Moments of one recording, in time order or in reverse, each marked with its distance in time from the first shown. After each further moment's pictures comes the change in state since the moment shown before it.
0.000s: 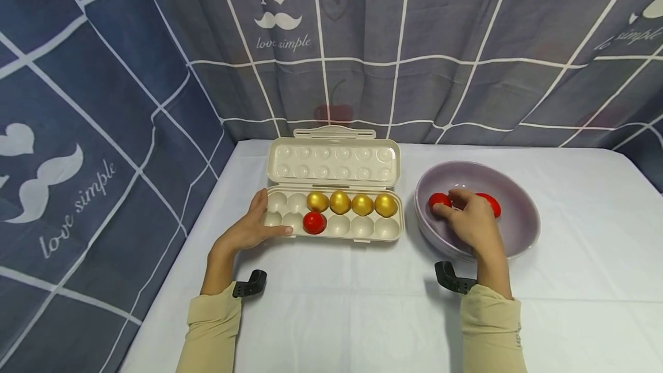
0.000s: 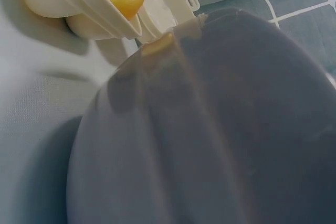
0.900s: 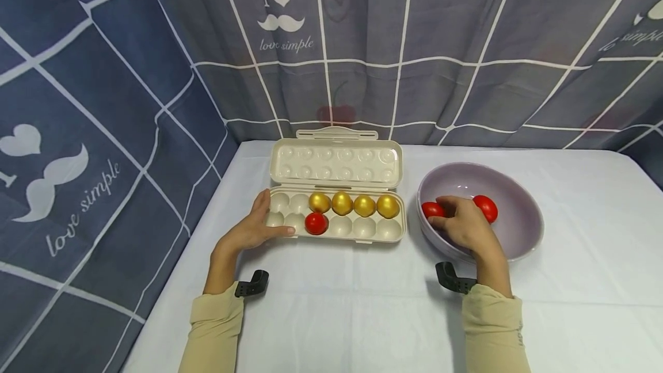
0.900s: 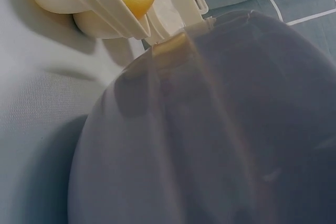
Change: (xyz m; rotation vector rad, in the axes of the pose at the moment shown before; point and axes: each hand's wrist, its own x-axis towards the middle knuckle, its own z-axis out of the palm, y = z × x) left_hand 0.000 0.000 0.001 -0.024 0.003 0.008; right_hand 0.007 -0.002 0.007 -0.085 -0.177 -0.039
